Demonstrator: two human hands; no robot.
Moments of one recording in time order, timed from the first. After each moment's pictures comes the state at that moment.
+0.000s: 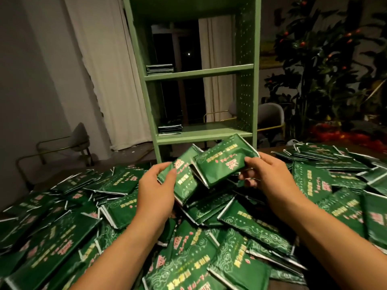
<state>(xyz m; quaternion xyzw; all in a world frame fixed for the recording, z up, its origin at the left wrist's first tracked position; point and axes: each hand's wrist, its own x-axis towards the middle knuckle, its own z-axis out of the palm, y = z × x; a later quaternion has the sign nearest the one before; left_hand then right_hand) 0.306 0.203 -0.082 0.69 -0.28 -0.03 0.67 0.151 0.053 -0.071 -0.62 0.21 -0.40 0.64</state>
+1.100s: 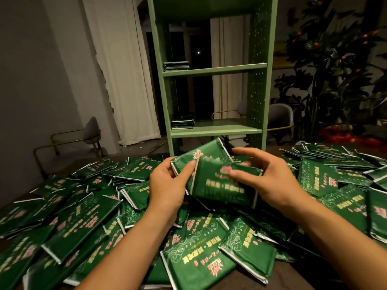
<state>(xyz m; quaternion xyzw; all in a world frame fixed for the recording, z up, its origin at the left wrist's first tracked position) 0.293 0.221 -0.083 0.60 -0.27 -0.09 0.75 0.138 0.081 -0.071 -0.77 0.14 -0.35 0.52</state>
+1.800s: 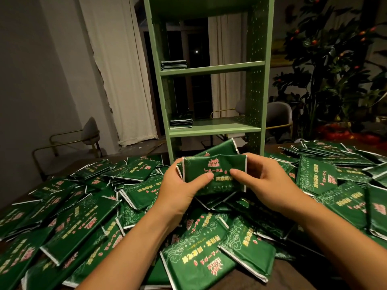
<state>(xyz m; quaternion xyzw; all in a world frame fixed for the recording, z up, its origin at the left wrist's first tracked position) 0.285 0.219 -0.088 0.59 -0.35 -0.17 0.71 0.141 0.076 -0.080 -0.81 0.09 -0.33 0.48</state>
